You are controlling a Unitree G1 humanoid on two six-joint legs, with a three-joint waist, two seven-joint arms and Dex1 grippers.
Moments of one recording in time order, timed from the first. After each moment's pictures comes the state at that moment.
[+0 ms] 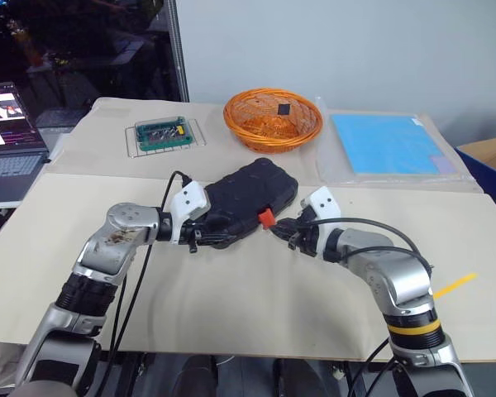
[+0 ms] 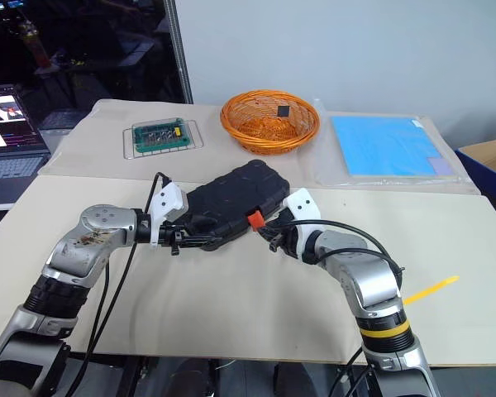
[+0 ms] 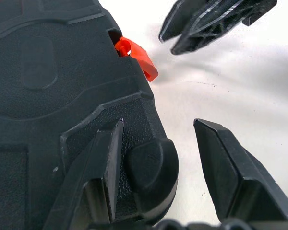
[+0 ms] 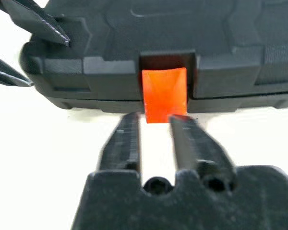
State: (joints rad) left arm -0.59 0.63 -0.18 0.02 -0.27 0.48 -1.09; right arm -0.47 -0.35 0.10 -0.29 0.30 0.92 0.52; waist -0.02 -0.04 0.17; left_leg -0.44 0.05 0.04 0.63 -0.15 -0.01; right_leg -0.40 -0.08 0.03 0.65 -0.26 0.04
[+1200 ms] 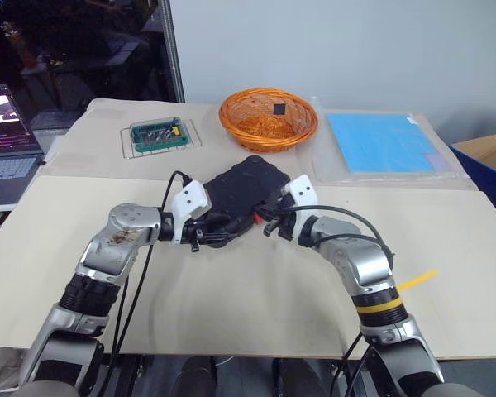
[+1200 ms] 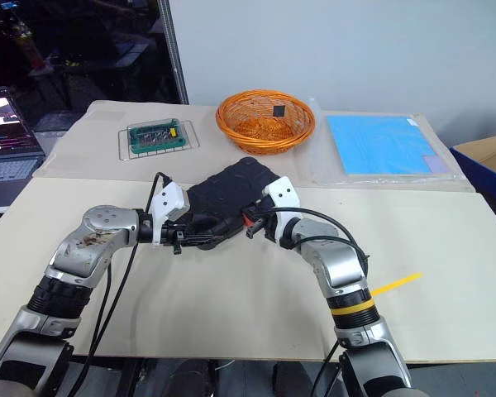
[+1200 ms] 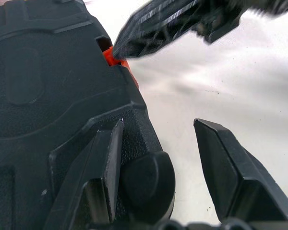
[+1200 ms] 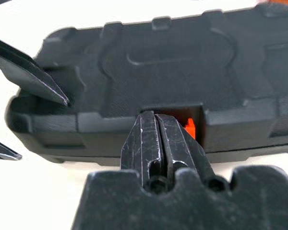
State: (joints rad) left arm -0.58 0.62 -0.18 0.03 -0.26 0.48 -1.07; right arm -0.59 -0.23 0.17 0.00 0.21 0.61 0.51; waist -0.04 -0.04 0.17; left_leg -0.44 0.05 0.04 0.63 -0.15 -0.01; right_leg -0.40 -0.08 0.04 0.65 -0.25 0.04
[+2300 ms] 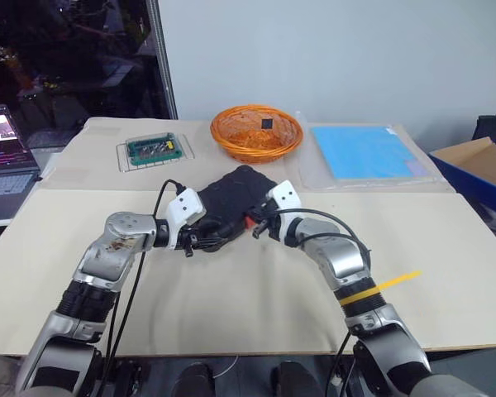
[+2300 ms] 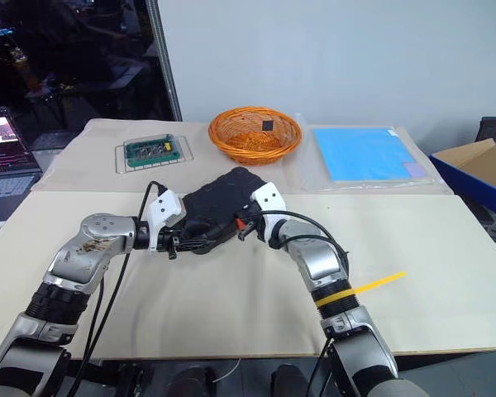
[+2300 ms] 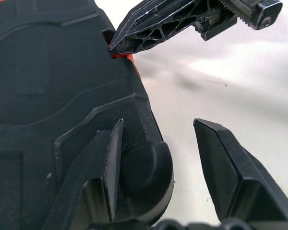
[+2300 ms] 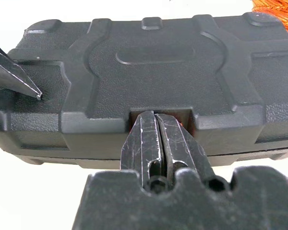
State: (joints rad) left arm -0.54 0.62 -0.18 0.04 -0.22 0.48 -1.05; right arm -0.65 -0.17 0.22 0.28 0.13 0.48 0.51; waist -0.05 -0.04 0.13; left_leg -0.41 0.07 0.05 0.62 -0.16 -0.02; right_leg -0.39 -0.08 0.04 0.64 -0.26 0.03
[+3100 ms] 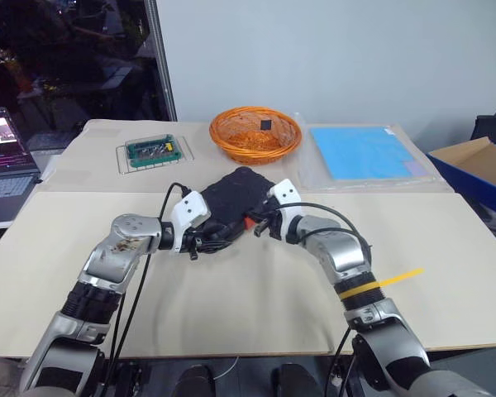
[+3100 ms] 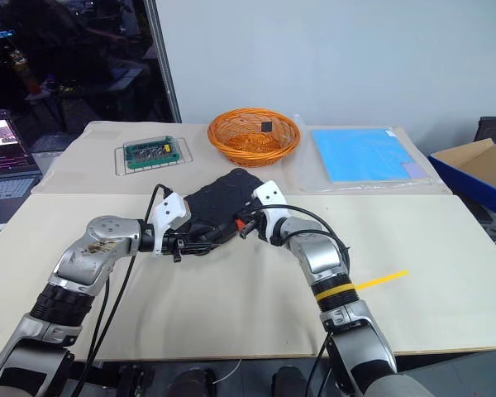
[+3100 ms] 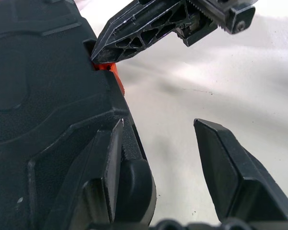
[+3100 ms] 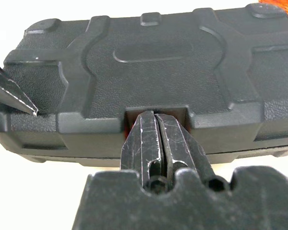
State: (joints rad) left arm -0.54 0.60 -0.18 0.03 -0.22 0.51 -1.03; right arm -0.68 -0.17 0.18 0.31 0.14 0.52 0.56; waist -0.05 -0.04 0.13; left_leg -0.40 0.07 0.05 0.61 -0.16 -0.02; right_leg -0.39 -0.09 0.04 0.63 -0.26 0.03
